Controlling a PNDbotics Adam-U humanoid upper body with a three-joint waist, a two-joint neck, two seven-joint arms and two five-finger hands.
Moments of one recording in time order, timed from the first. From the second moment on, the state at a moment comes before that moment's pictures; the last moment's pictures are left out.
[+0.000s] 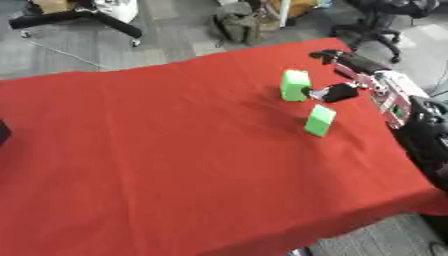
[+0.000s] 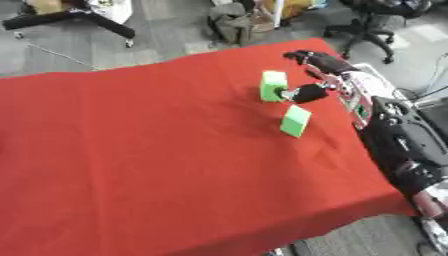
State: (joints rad) left arm -0.30 0.58 -0.17 -1.98 0.07 0.15 -0.01; right arm -0.60 -0.63 0.06 -1.01 0.82 -0.33 0.19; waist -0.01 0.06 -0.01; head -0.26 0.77
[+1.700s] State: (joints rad) left arm -0.28 0.56 -0.18 -1.98 0.05 0.17 -0.06; right arm -0.51 -0.61 0.07 -0.95 0.90 -0.34 0.33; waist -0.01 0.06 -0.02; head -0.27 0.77
